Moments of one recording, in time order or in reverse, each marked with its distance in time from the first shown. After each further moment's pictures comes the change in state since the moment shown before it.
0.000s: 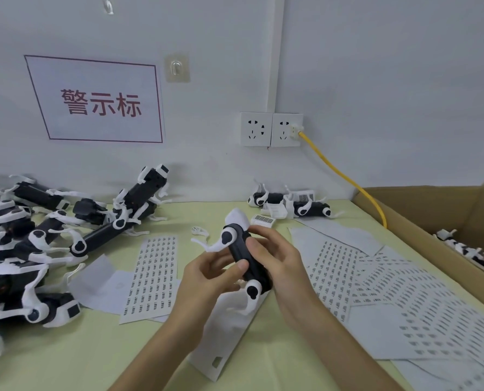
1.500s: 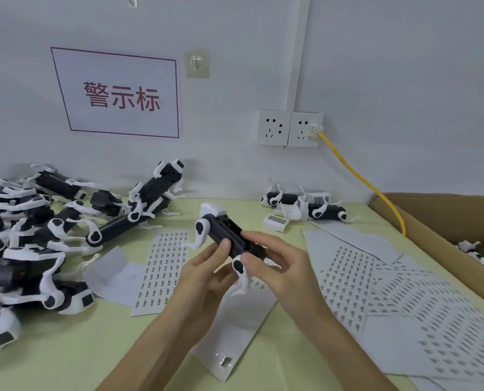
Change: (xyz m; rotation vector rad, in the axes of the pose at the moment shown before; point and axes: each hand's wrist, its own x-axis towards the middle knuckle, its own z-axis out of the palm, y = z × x) left_hand 0.001 0.009 -0.016 -0.302 -0.007 -0.123; right_hand -0.006 -0.003 0.006 -0.173 -0.094 -0.158
